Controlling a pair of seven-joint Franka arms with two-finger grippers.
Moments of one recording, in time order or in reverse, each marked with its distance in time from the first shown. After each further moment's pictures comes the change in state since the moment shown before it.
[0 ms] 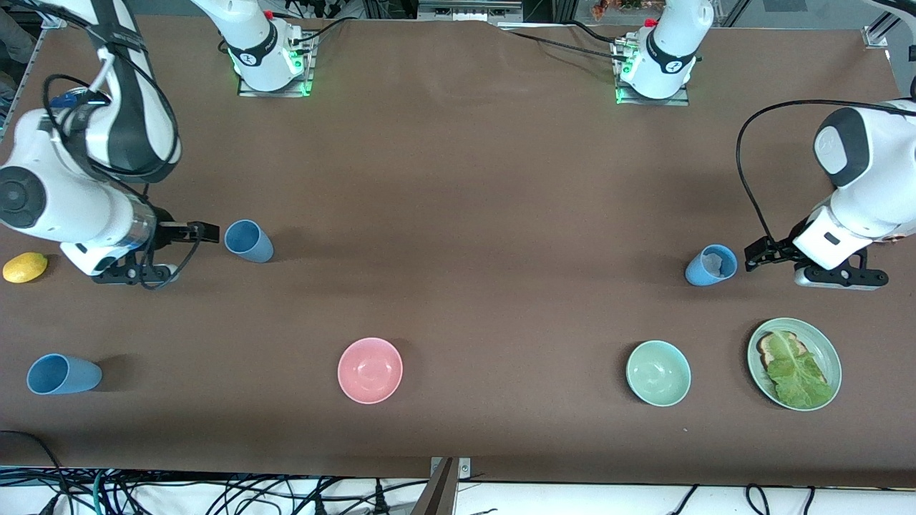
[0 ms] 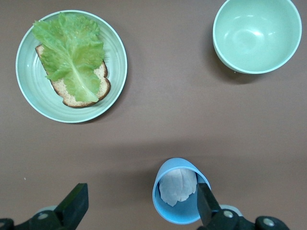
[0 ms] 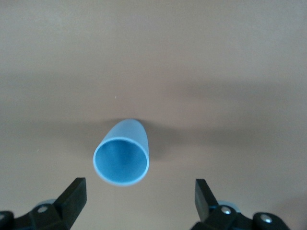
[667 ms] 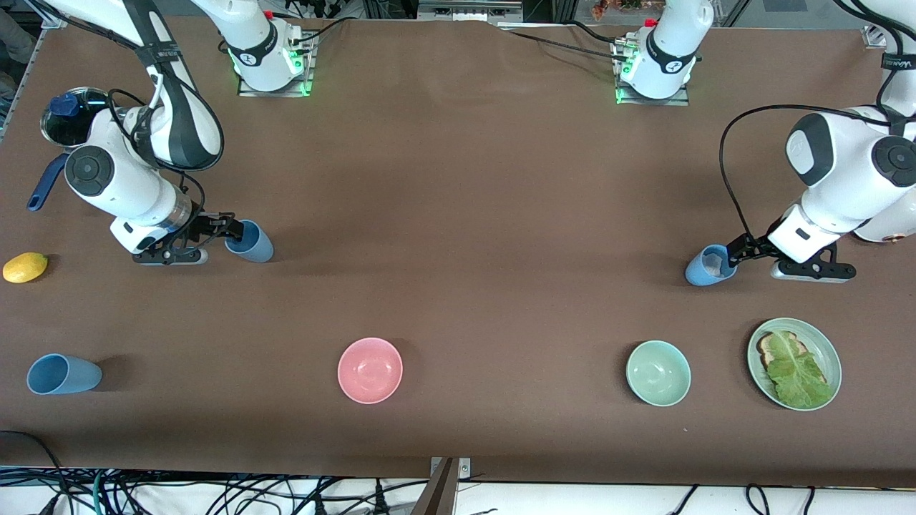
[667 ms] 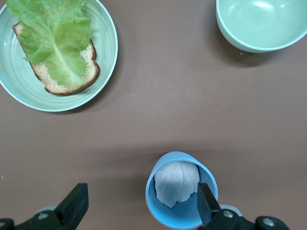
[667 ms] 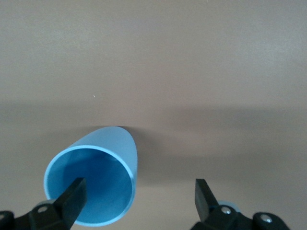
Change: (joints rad) left arm -0.004 0.000 0.000 -0.129 0.000 0.139 0.005; right arm -0.001 -0.056 -0.021 -0.324 -0.001 0.375 0.000
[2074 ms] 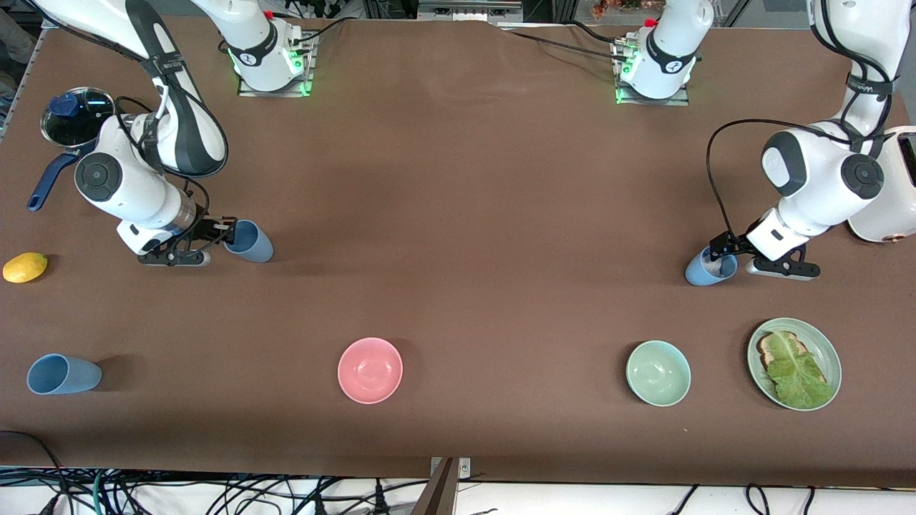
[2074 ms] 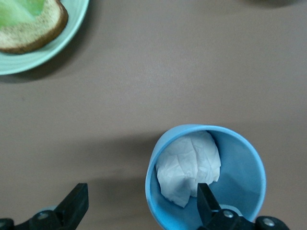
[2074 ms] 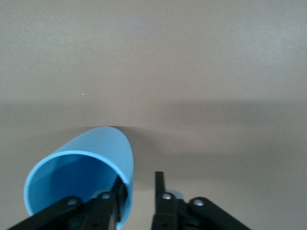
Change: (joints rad) left arm -0.036 0.108 0.071 -0.090 -0.149 0.127 0.189; right arm 0.000 0.034 -0.004 -0.011 0.000 0.032 0.030
